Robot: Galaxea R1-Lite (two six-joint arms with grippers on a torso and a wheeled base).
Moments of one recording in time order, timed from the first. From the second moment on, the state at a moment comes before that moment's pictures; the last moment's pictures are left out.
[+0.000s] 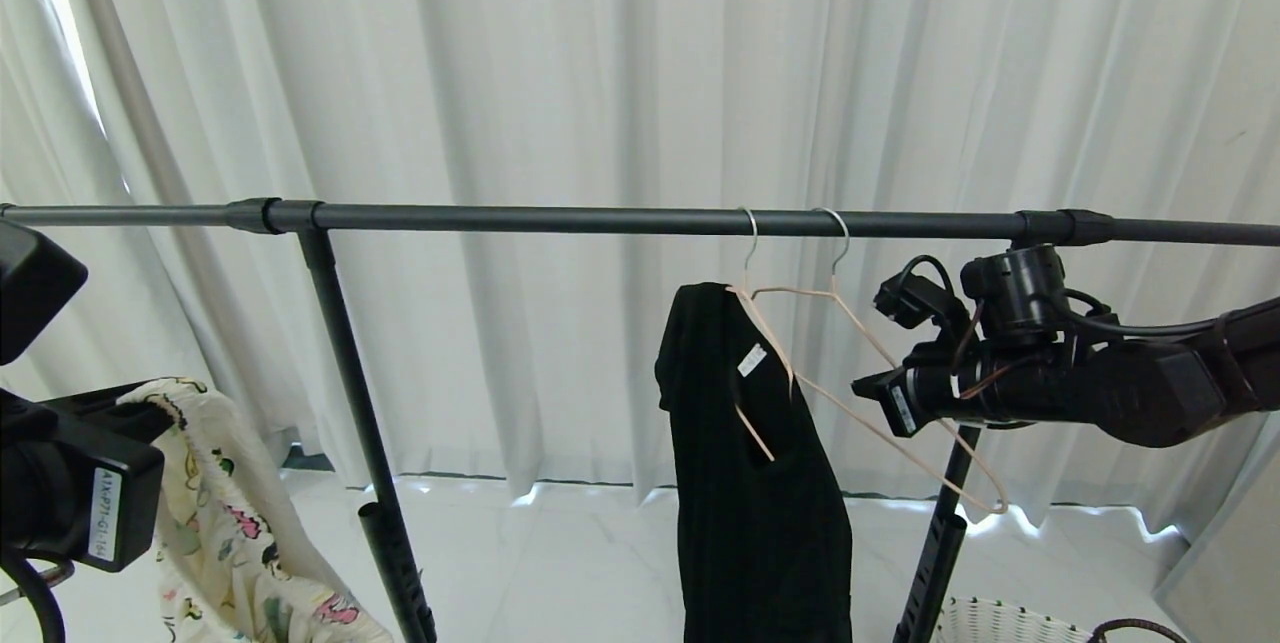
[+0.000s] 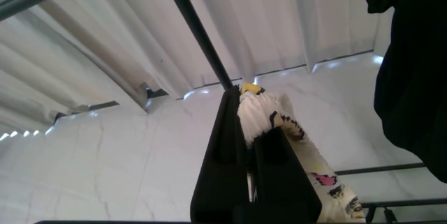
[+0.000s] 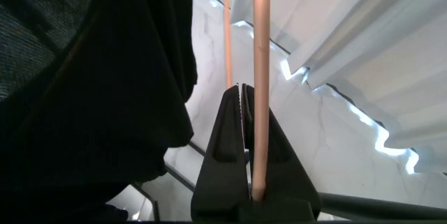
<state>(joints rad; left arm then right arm) -0.52 0.99 -0.77 0.21 0.52 0.20 0.39 1.89 -1.02 -0.25 0.23 -0.18</state>
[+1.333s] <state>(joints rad) -0.52 0.94 -0.76 0.21 0.52 0.24 0.38 1.46 -0.70 -0.36 0.11 -0.02</state>
